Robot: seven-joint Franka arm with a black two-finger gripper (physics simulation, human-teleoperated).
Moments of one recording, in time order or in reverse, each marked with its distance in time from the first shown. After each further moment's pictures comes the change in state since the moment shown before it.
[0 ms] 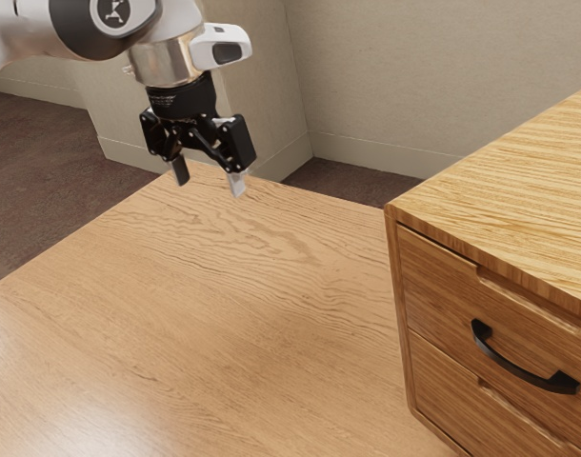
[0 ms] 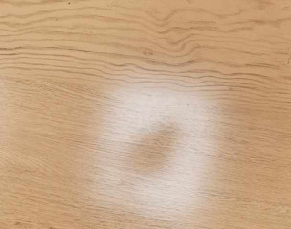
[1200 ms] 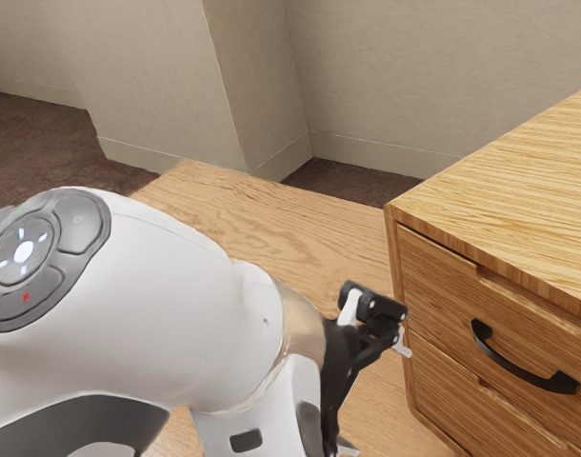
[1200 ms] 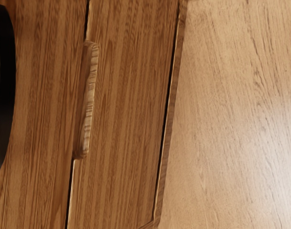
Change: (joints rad) arm -0.202 -0.676 -0.431 -1.034 0.059 0.863 1.124
